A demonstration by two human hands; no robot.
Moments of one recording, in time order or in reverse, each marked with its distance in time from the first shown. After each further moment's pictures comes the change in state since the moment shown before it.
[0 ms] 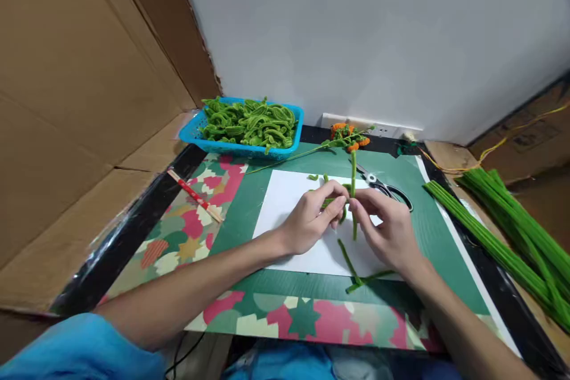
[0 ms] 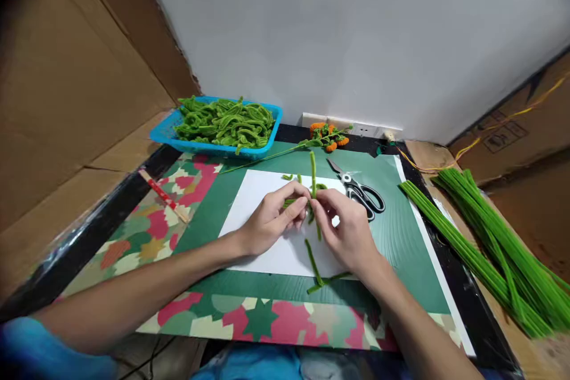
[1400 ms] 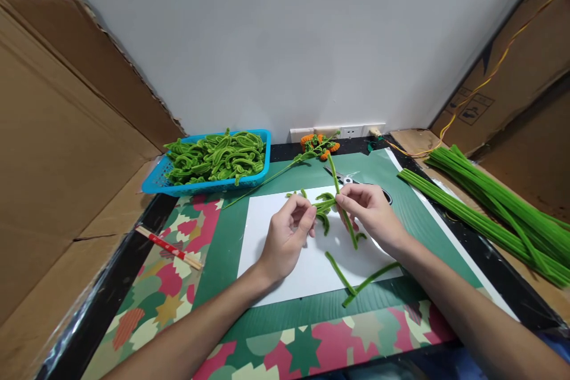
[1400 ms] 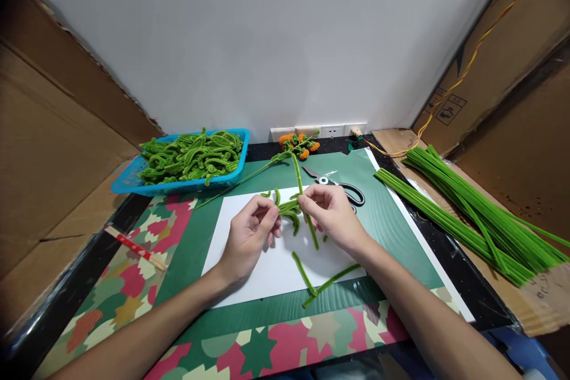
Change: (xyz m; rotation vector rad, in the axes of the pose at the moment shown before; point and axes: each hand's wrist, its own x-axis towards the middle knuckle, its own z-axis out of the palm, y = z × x) left_hand 0.002 -0.012 -0.007 0.115 0.179 -0.036; right_hand 0.021 0.018 -0.009 0.740 0.031 0.508
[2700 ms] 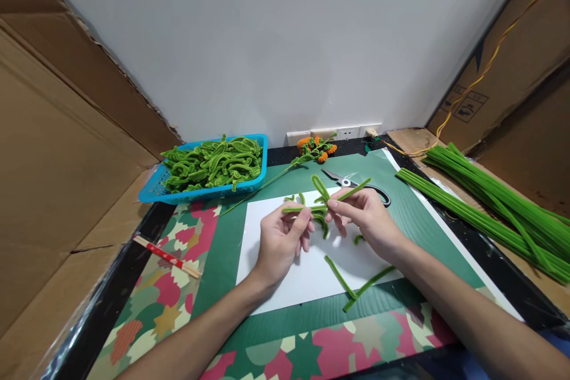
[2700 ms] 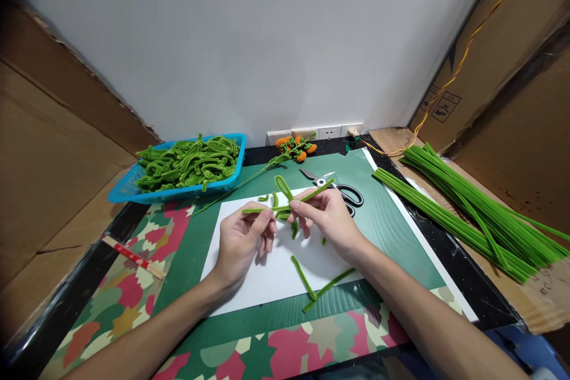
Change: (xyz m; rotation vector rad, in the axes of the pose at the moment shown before) left_hand 0.003 0.008 0.003 -0.146 0.111 -0.119; right_hand -0.001 -0.002 0.011 0.192 -0.023 0.041
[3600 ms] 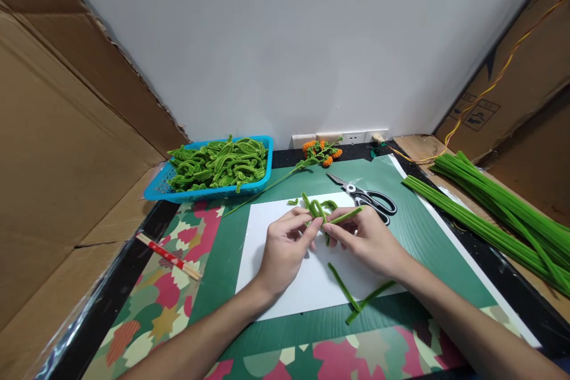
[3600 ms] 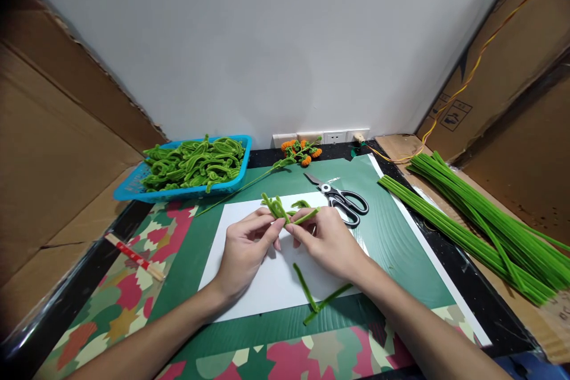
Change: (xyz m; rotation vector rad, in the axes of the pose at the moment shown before) left_hand -0.001 0.002 0.001 0.231 -0.020 0.177; right_hand -0.008 0.004 0.004 -0.555 -0.124 -0.077
